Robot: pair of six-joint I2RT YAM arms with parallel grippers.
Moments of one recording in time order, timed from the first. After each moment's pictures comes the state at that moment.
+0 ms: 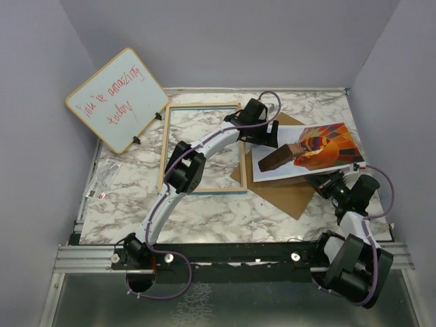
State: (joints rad) left arm -0.70 2.57 2.31 -0.48 0.34 -0.40; right arm -0.53 0.97 0.17 0.31 -0.90 0.78
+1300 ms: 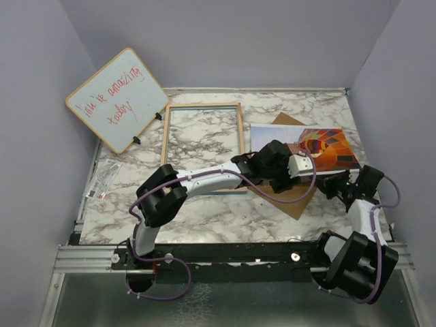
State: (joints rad) left arm -1.06 1.96 1.51 -0.13 0.30 0.22; right arm -0.53 0.99 0.39 -0.23 -0.69 0.95
